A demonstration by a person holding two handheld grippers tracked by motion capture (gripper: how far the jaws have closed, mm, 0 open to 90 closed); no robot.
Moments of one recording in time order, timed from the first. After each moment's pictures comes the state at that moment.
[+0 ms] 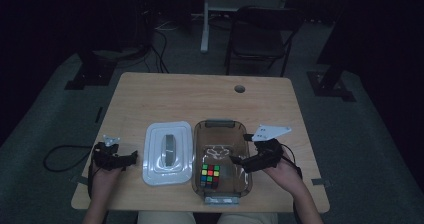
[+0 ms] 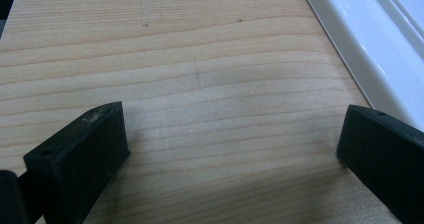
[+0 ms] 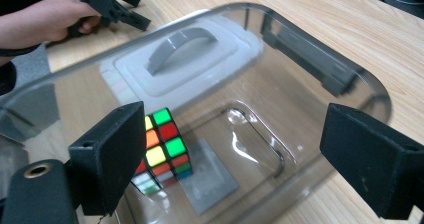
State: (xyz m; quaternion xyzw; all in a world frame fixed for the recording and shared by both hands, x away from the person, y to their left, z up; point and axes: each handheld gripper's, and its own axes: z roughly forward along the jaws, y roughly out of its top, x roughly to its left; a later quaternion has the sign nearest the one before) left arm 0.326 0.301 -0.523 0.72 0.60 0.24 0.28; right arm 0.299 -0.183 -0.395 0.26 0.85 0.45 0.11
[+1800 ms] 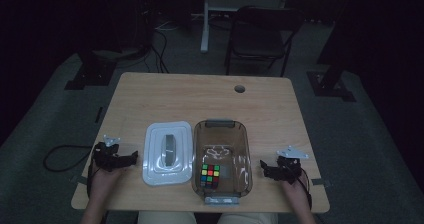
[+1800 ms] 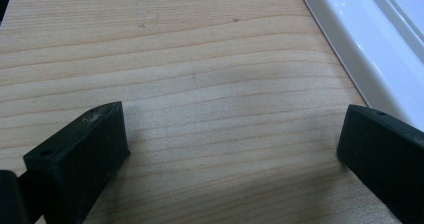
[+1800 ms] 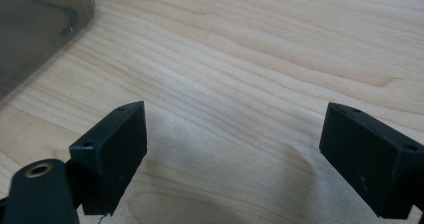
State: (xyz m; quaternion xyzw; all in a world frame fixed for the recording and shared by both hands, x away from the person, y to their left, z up) left arm 0.326 0.301 -0.524 0.72 0.59 0.24 0.28; right arm 0.301 -0.267 -0.526 0.49 0.77 0.35 0.24
